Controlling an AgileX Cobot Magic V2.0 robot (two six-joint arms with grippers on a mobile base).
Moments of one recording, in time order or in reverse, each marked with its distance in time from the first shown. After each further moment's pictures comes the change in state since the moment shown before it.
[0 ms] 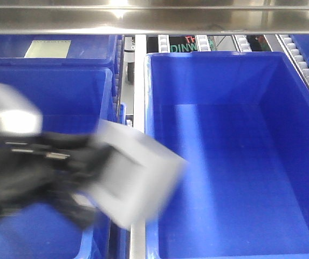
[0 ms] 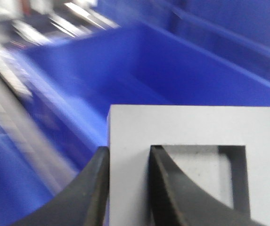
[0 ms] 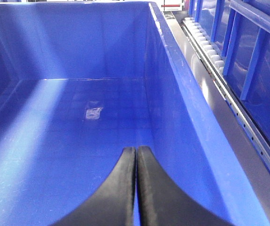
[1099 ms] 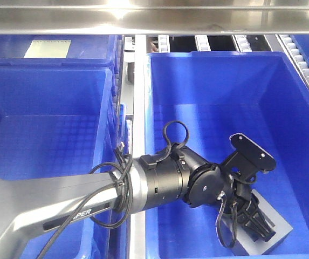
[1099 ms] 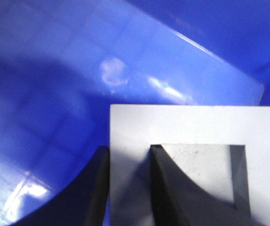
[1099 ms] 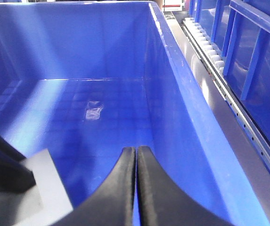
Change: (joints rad) left arm -0.191 1.079 -0.870 0.001 0.373 0.001; right arm 0.000 0.000 0.000 0.000 -0.001 0.000
